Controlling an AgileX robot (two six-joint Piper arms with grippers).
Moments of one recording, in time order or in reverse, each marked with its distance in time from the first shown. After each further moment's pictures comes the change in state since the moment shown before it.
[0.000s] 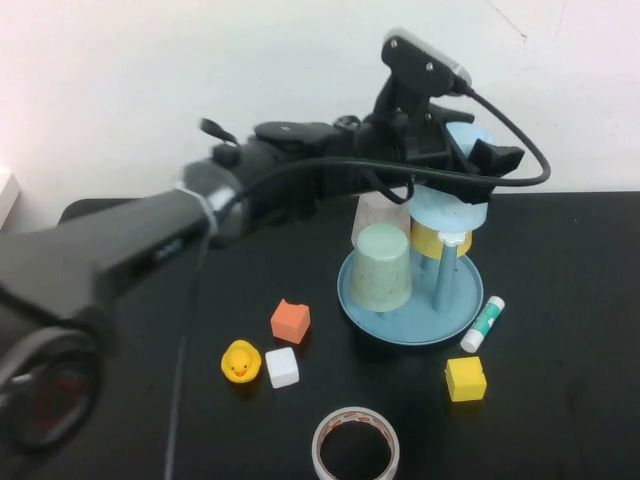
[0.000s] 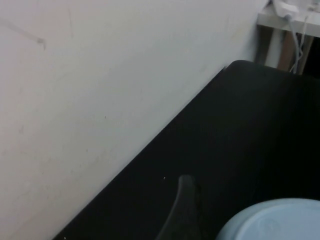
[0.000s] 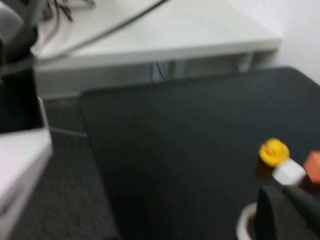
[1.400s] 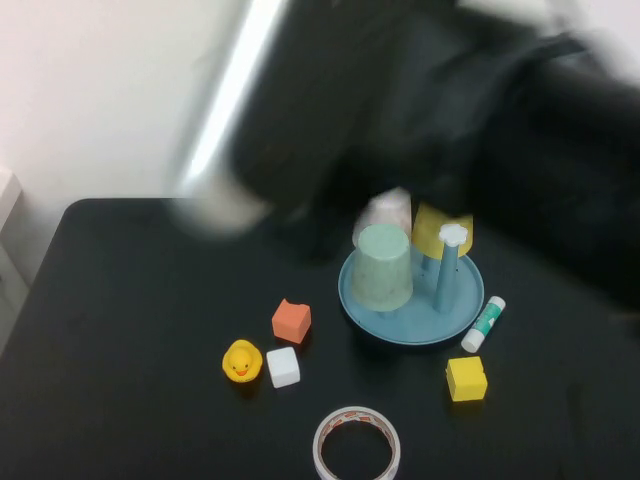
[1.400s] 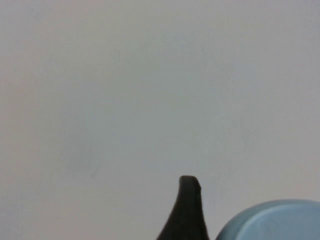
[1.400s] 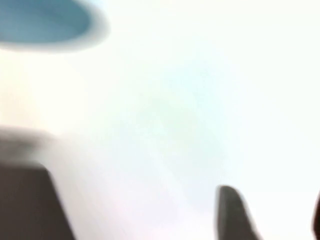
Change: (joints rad) right arm -0.322 0.753 -1.077 -0.012 -0.100 -0.791; left arm 0.537 -1.517 0.966 -0.019 -0.247 -0.983
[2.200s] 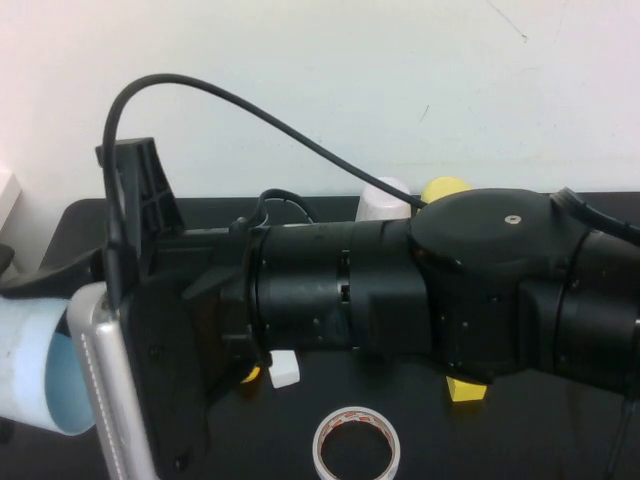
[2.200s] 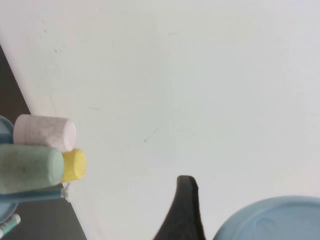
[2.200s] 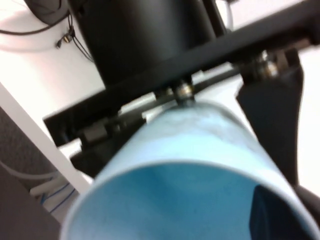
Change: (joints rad) right arm -0.207 0.315 0.000 -0.051 0.923 -0.296; left arm 0.000 -0.131 0.402 0.008 0.112 -0.628
